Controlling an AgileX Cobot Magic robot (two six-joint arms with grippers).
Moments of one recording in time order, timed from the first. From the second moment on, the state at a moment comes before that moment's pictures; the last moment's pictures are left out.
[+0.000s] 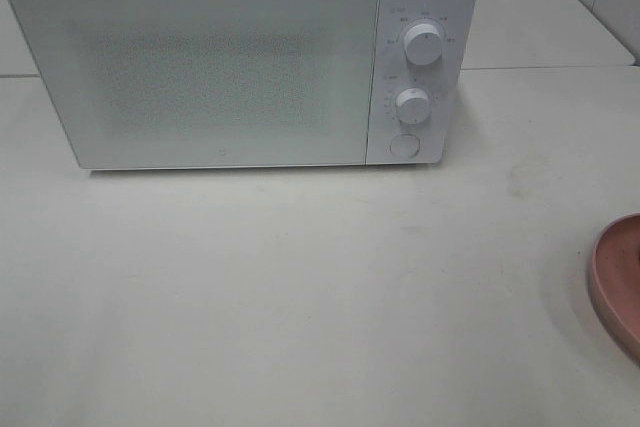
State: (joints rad) left arm 0.11 -0.01 -0.52 -0.24 1.09 0.16; right arm 0.13 0.49 -0.54 -0.08 0.55 0.08
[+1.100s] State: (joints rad) left arm 0.11 -0.01 -0.52 -0.24 1.09 0.16; right arm 0.13 1.15 -0.47 -0.08 -0.36 0.08
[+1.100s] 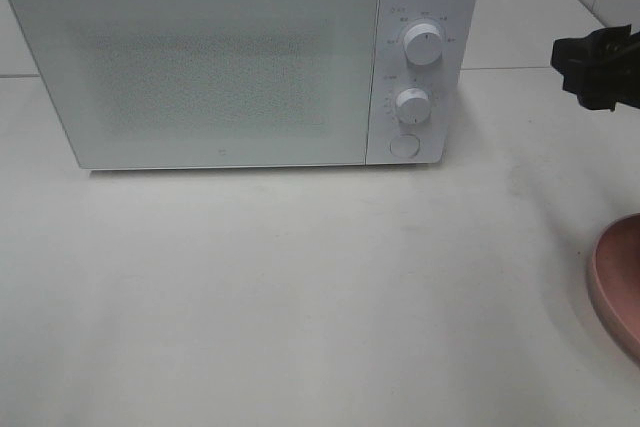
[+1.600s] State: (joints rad) left arm 0.11 -0.01 -0.52 -0.24 1.09 0.16; right arm 0.37 1.41 -0.31 0.35 -0.92 -0.19
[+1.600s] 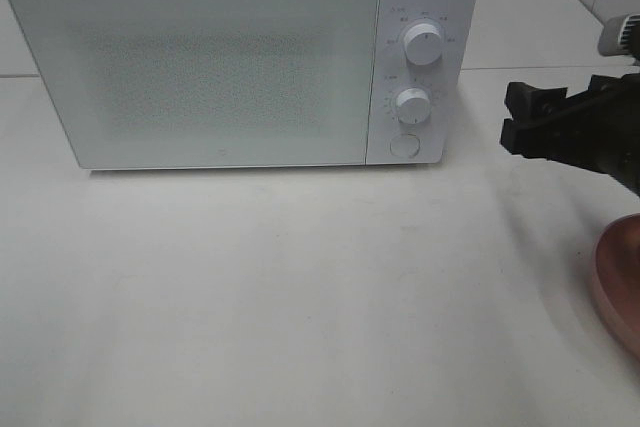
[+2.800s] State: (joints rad) left arm 0.11 -0.01 -0.52 -0.24 1.09 0.16; right arm 0.85 1.67 -0.31 0.78 -1.21 -0.10
